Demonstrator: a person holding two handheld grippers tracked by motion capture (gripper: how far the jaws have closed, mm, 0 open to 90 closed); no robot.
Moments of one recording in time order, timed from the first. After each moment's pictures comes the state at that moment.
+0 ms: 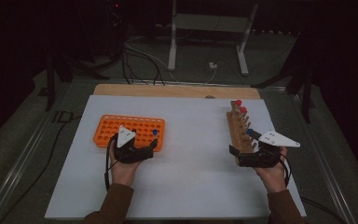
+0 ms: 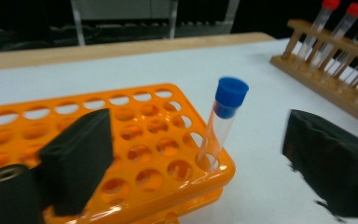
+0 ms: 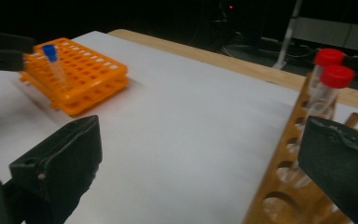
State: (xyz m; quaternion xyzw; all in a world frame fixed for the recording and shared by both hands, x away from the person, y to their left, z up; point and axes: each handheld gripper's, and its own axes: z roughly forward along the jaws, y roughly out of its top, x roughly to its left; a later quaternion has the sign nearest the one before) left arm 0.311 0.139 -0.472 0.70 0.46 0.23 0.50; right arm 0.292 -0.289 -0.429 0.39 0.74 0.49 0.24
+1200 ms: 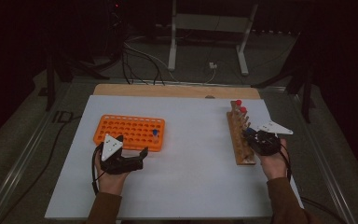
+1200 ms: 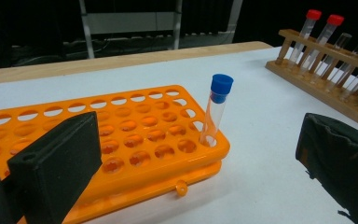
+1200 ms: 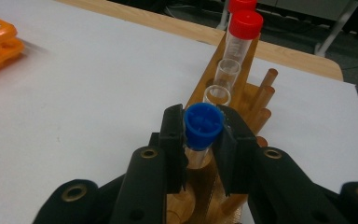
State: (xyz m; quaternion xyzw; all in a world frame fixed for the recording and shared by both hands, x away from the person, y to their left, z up) left arm 0.275 0.160 -0.459 0.70 0.45 0.25 0.50; right arm 0.335 -0.307 -0.449 0.47 0.74 0.38 0.29
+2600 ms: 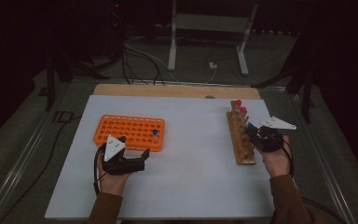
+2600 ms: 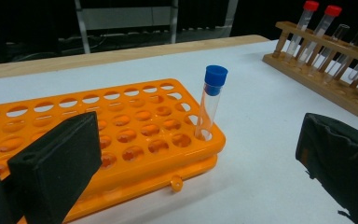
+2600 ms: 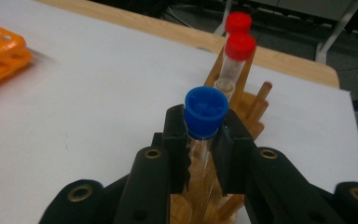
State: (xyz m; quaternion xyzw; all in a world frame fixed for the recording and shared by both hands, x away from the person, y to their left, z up) left arm 0.275 0.157 -0.462 0.71 0.44 0.25 0.49; right arm 0.337 -0.308 -0.429 0.47 0.74 0.38 0.28
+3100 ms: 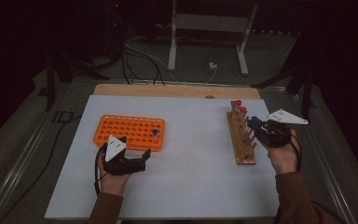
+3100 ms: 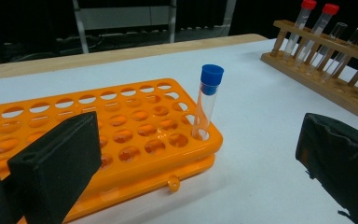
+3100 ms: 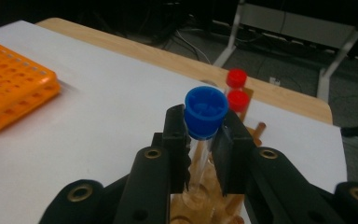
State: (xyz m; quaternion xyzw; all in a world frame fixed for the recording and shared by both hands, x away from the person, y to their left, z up) left arm 0.274 0.154 -0.462 0.71 0.44 0.25 0.49; right arm 0.329 -0.306 -0.389 0.45 0.74 0.42 0.29
